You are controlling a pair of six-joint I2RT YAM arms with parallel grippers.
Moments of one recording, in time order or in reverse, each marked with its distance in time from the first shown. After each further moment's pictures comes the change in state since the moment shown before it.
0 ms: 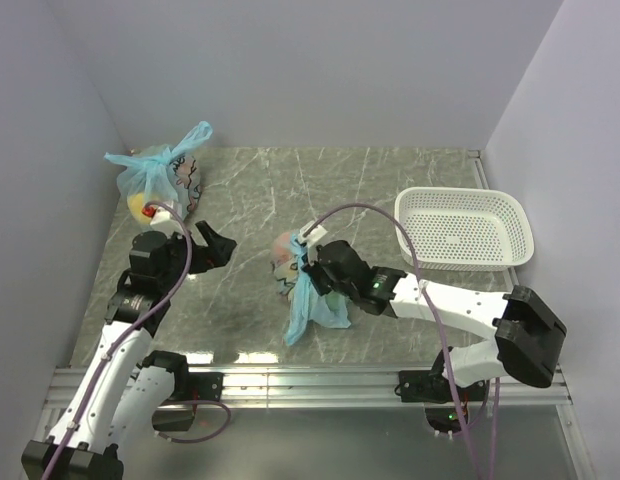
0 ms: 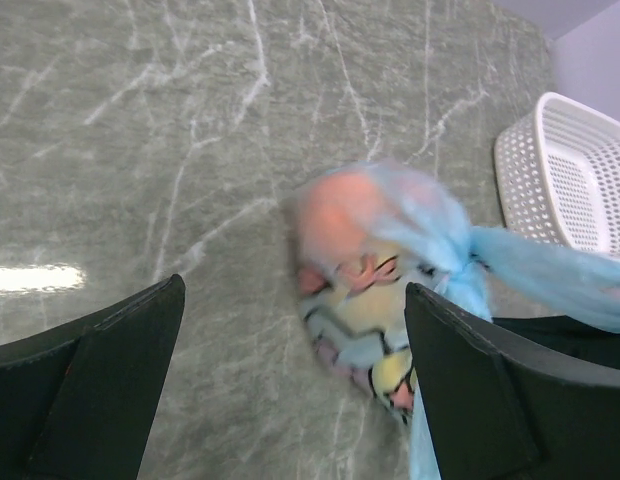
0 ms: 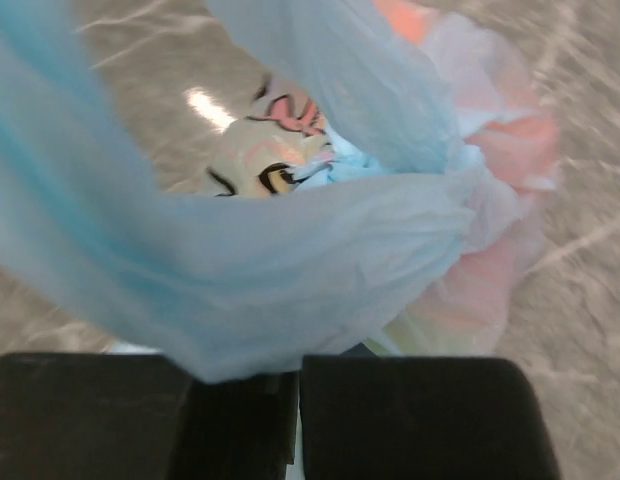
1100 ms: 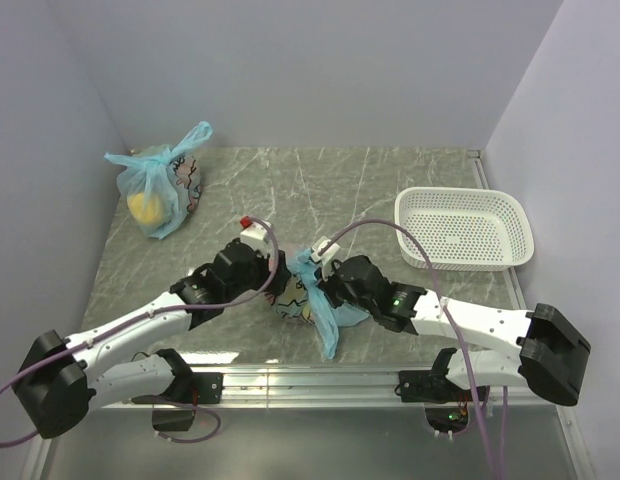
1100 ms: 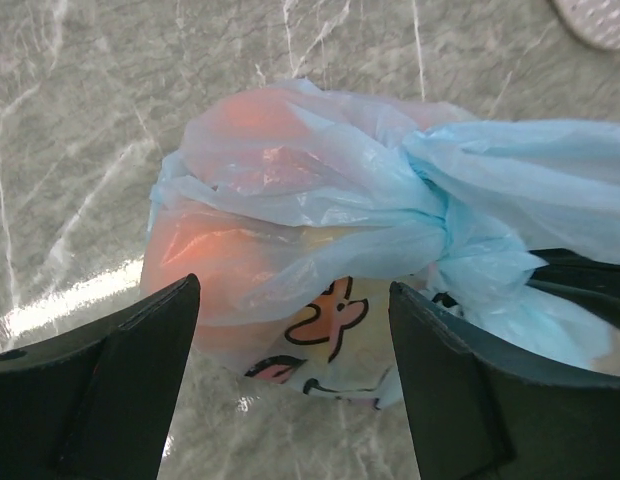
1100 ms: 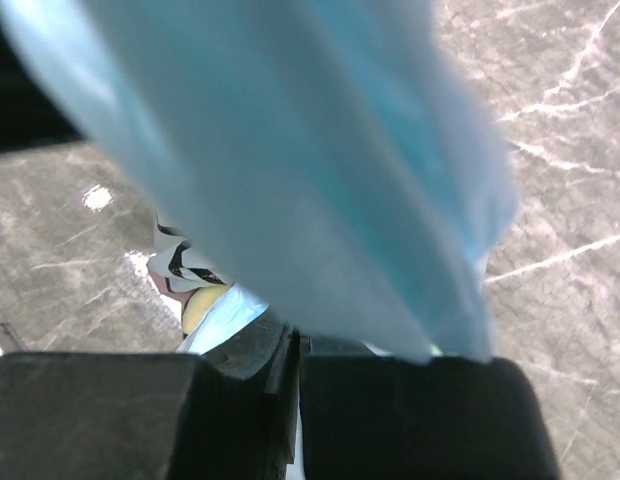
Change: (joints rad) left arm -0.596 0.348 -0.025 0.222 -0.325 0.101; right arm 0.022 -0.166 -0.190 0.112 -0.096 -0.106
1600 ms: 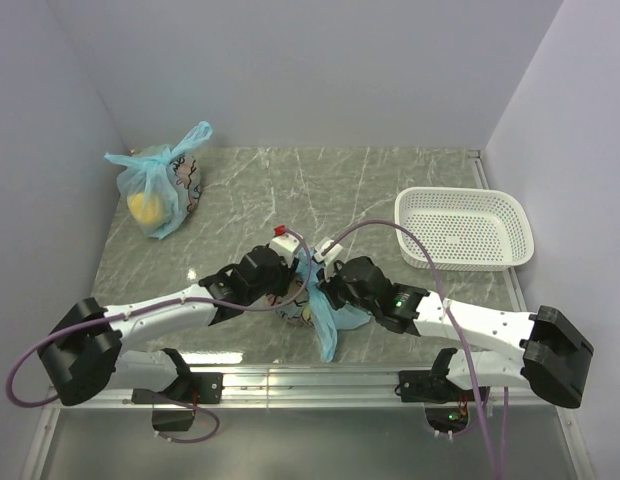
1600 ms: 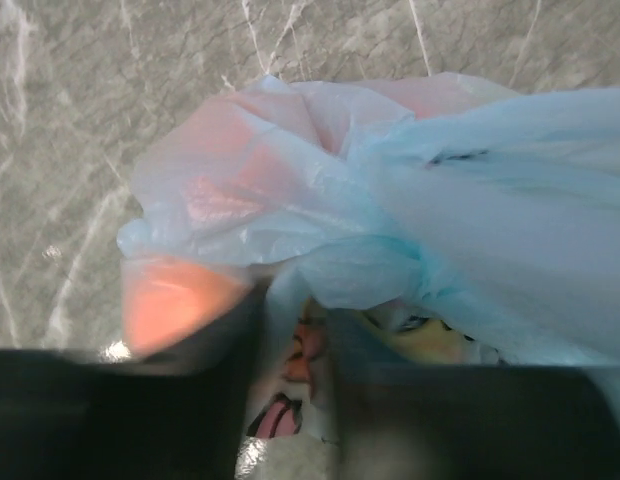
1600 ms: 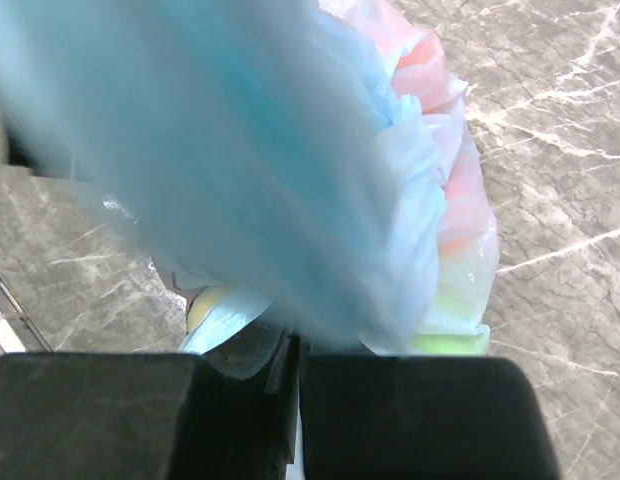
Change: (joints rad) left arm -0.105 0.206 0.017 0.145 -0.076 0.233; right arm 0.000 -0.027 -0.019 -0.006 -0.014 0.038
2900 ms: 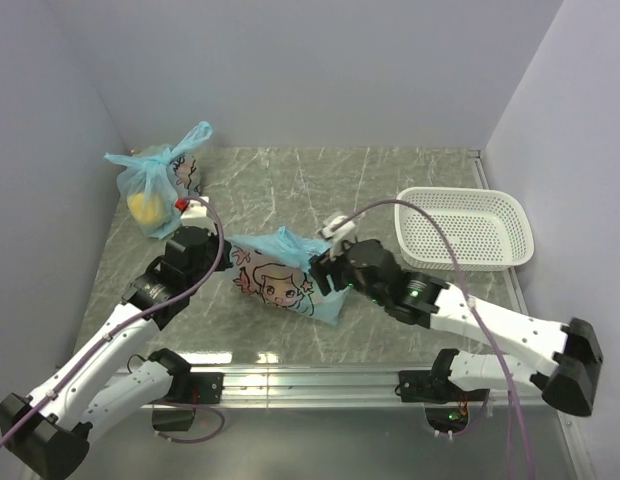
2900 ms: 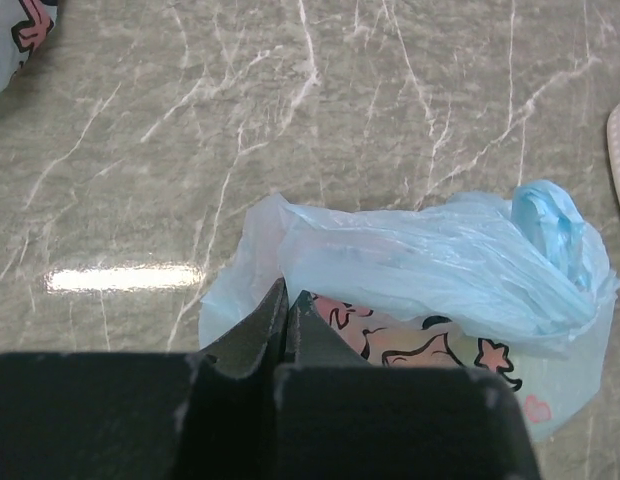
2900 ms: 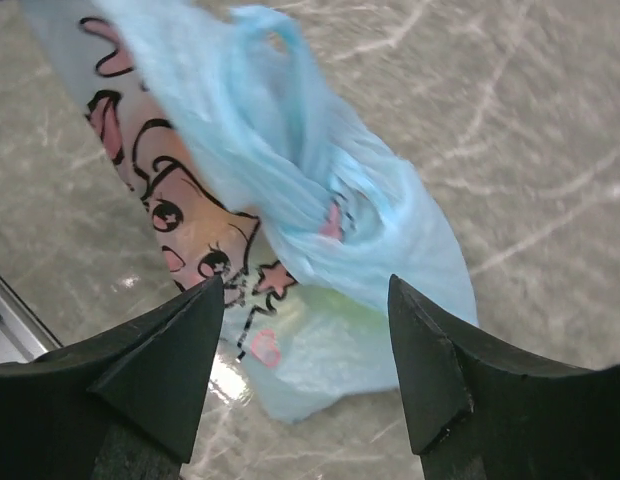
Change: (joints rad) left arm 0.339 -0.423 0.113 -0.427 -0.067 -0.290; right arm -0.027 -0.139 0.185 -0.212 0.108 0.089
